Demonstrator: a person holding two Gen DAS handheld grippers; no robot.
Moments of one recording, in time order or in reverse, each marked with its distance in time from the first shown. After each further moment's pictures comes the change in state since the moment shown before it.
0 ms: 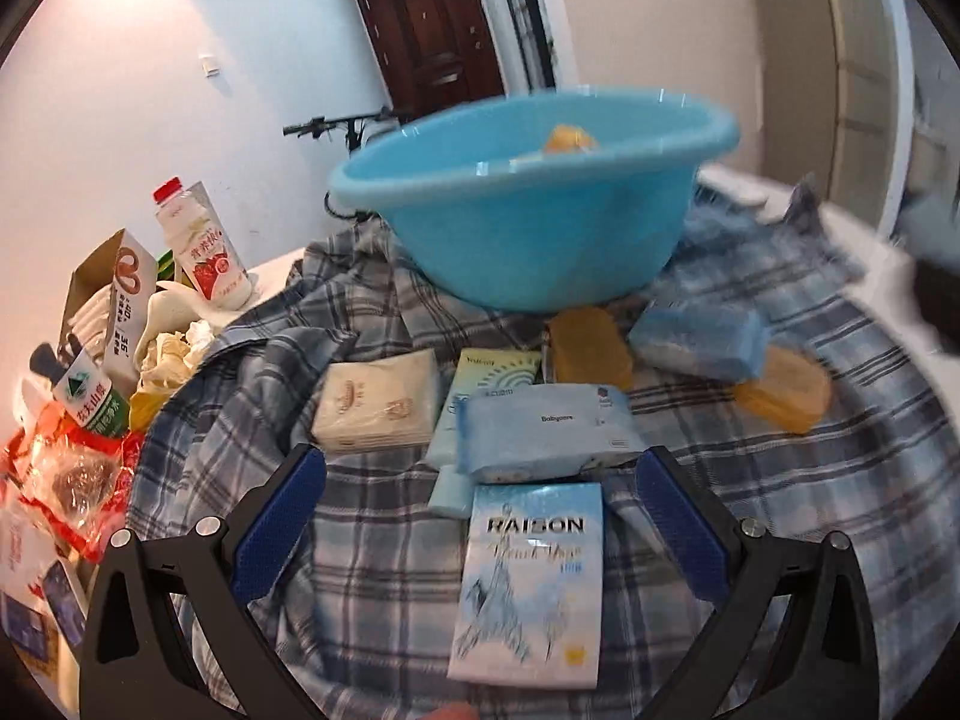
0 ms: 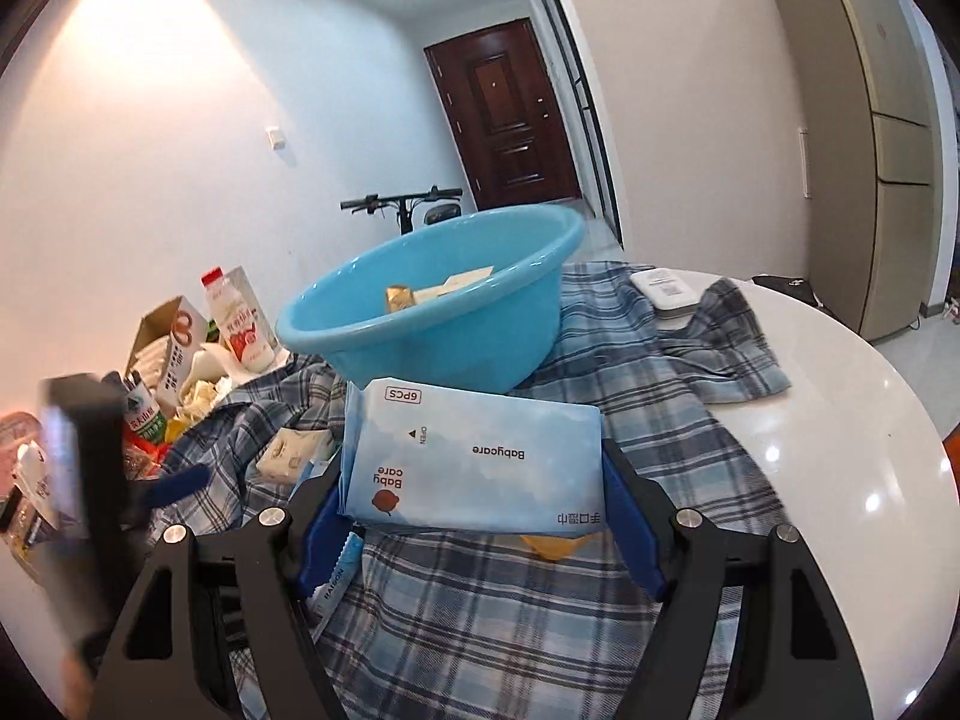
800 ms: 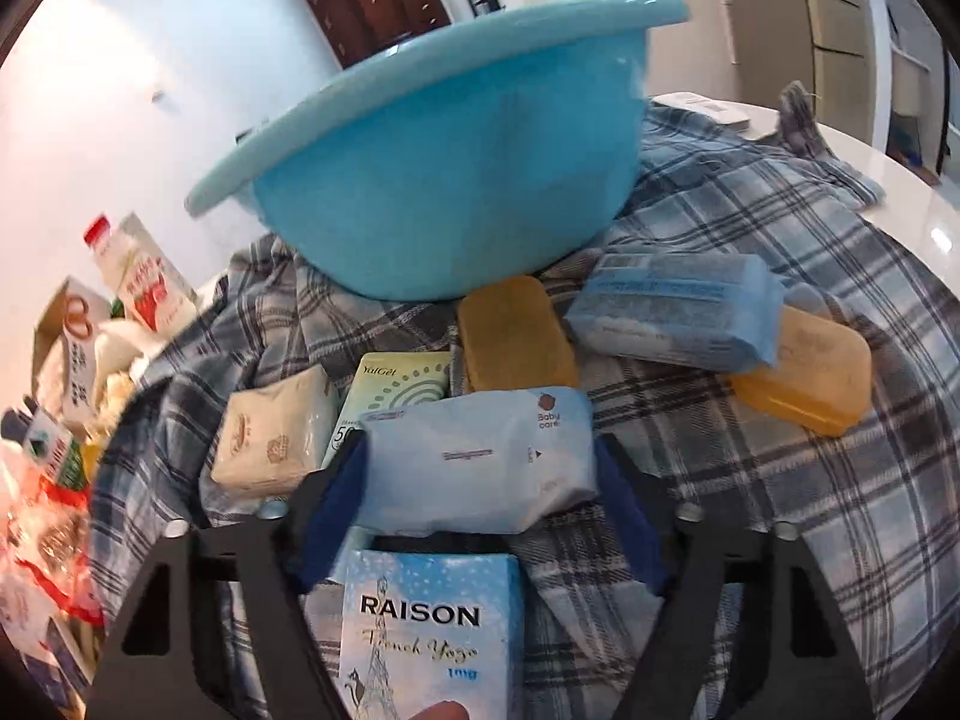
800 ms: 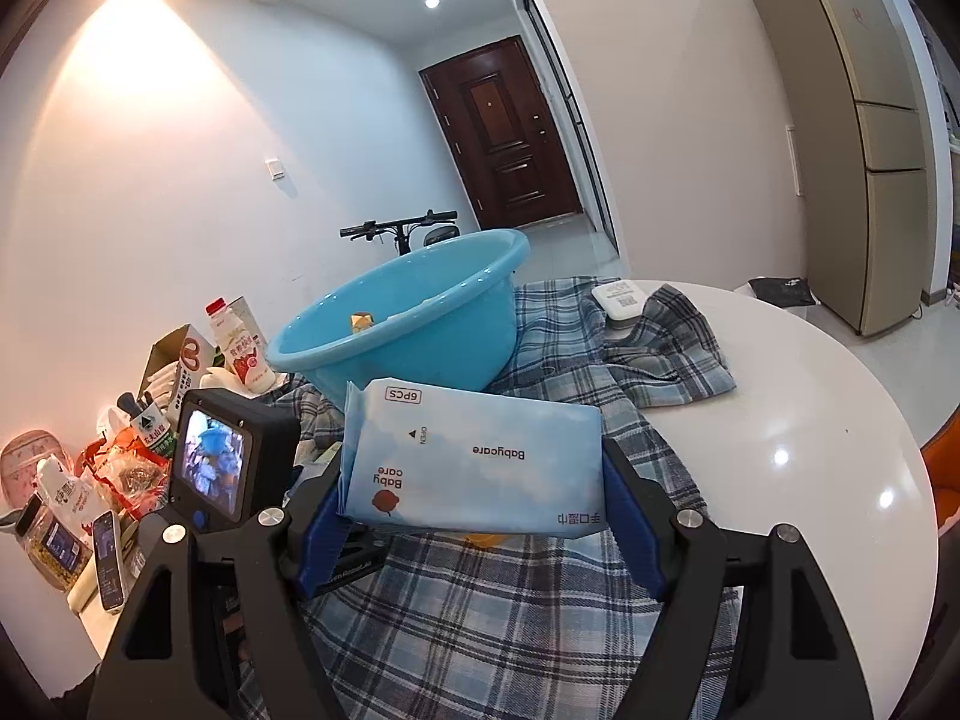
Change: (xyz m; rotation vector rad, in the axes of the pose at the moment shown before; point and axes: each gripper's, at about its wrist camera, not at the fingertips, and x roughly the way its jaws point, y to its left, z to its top) left arm 0.032 -0.045 0.006 0.125 0.010 -0.016; right arm -0.029 -0.046 -0.002 0.034 -0.042 0.029
